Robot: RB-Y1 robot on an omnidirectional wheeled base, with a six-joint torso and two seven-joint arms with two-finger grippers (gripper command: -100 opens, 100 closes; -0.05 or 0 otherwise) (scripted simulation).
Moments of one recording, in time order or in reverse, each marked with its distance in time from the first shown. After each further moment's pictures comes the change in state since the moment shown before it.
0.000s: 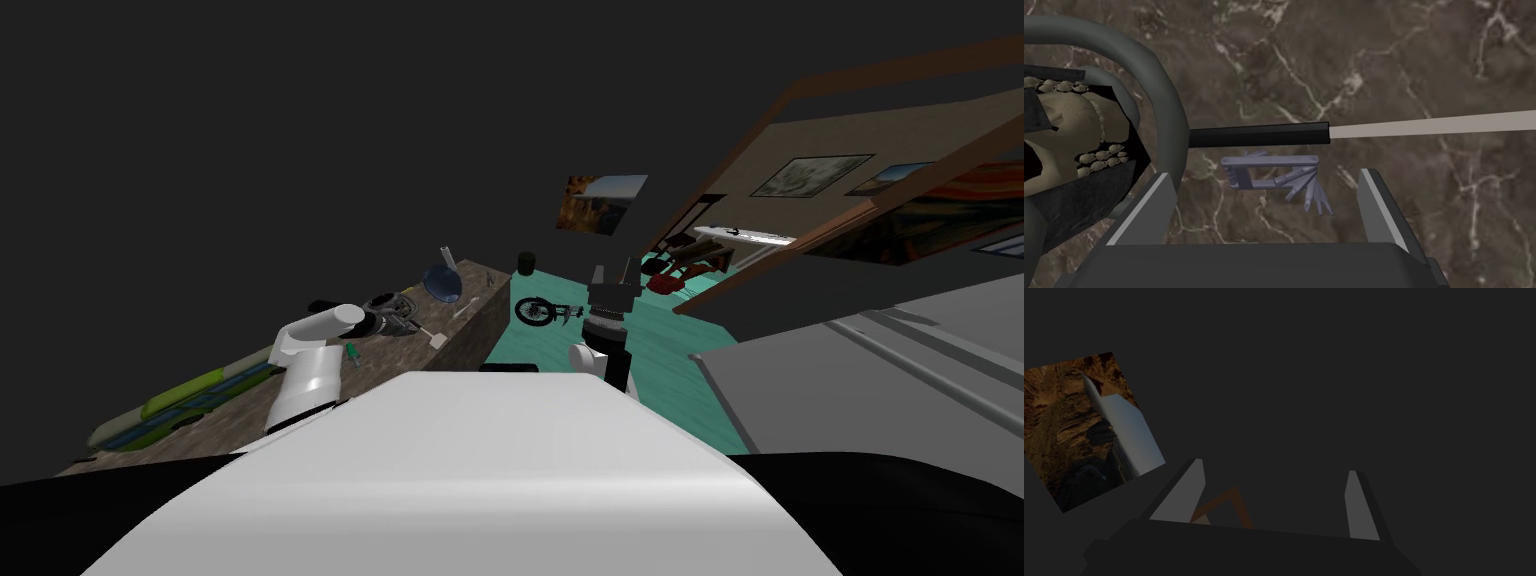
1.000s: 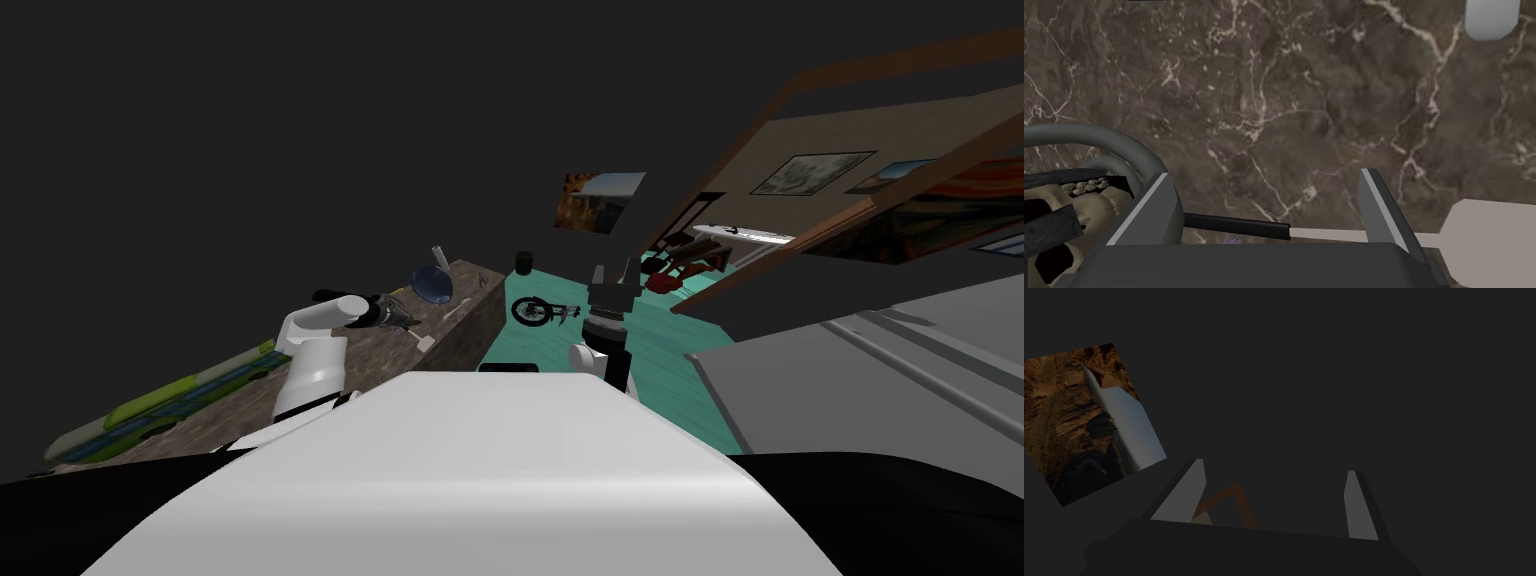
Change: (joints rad) left arm -0.046 0.019 -0.044 -0.059 0.010 0.000 0.113; right arm 0.000 0.000 0.000 0.000 0.000 0.000 0.000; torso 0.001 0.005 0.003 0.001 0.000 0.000
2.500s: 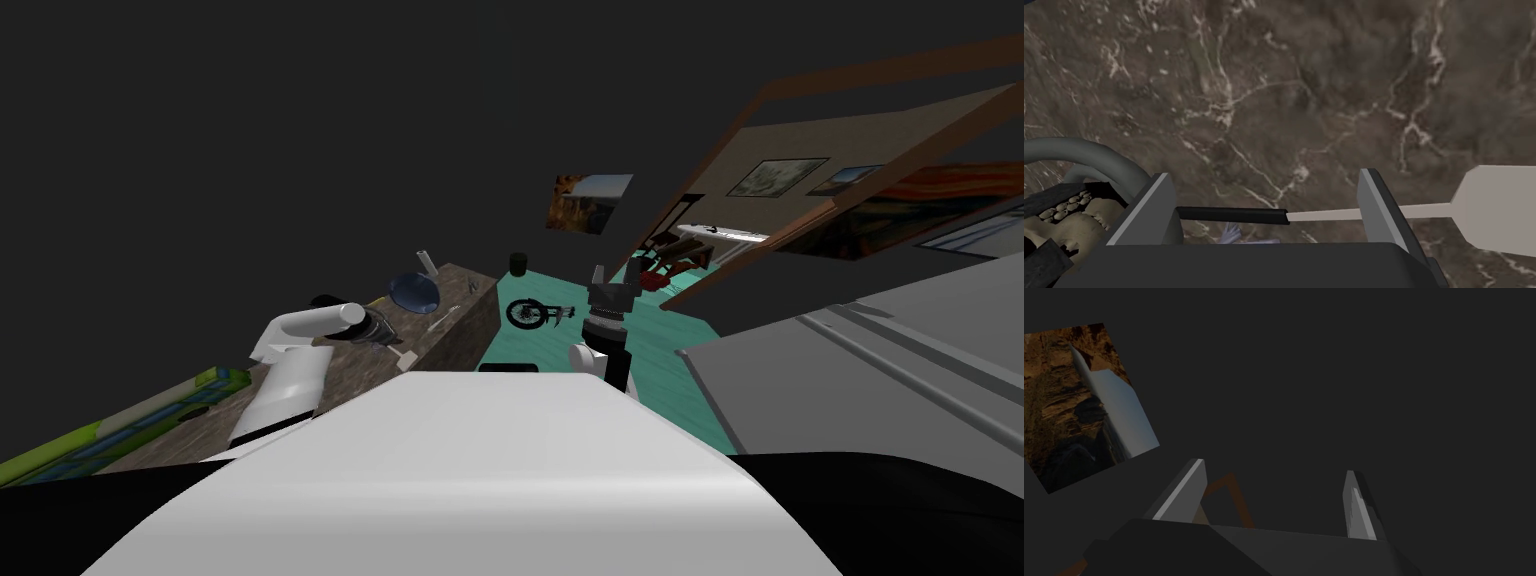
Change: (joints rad) left arm 0.103 0.078 -0.052 -0.019 -0.113 0.110 -0.081; right arm 0.000 0.000 0.000 0.000 0.000 0.000 0.000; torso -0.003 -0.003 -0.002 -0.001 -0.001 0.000
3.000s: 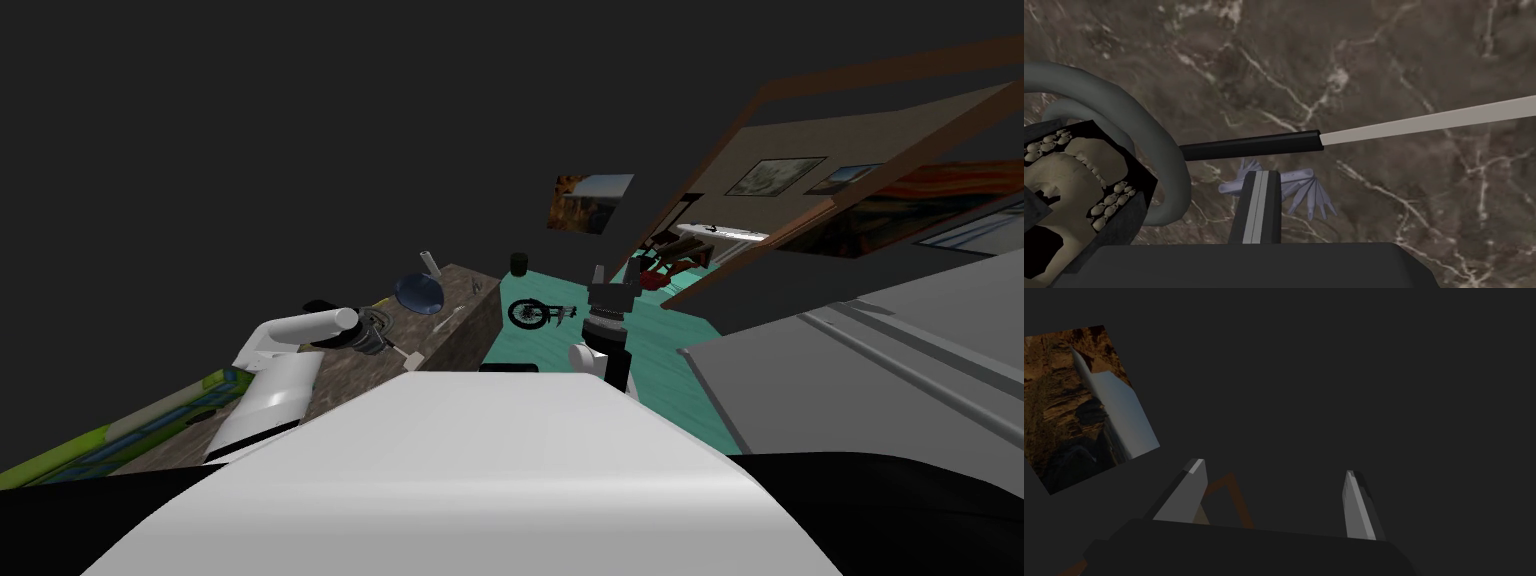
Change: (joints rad) left arm 0.040 0.026 0.018 0.041 -0.046 0.023 -0.083; right arm 0.000 0.000 0.000 0.000 0.000 0.000 0.000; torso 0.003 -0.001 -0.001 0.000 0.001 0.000
